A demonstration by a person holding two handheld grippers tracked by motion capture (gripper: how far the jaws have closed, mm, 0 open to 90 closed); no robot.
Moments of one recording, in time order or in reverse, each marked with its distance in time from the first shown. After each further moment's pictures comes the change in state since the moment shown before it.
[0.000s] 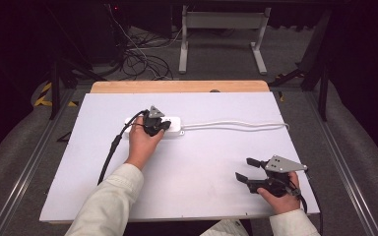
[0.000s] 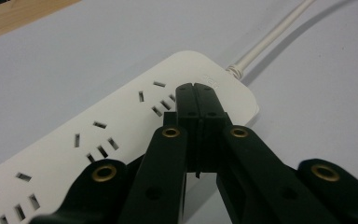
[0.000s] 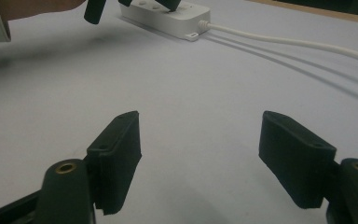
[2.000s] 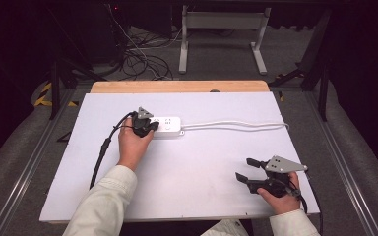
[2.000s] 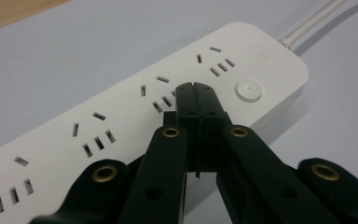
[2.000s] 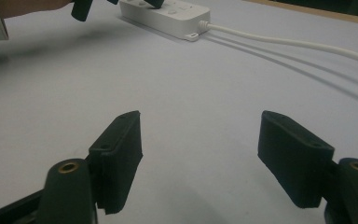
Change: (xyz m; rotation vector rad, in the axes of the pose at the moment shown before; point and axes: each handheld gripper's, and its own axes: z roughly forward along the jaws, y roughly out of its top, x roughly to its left) left arm 0.018 -0.017 -0.018 0.019 0.085 -0.062; right arm 0.001 0.000 -0.001 0.000 -0.003 -0.003
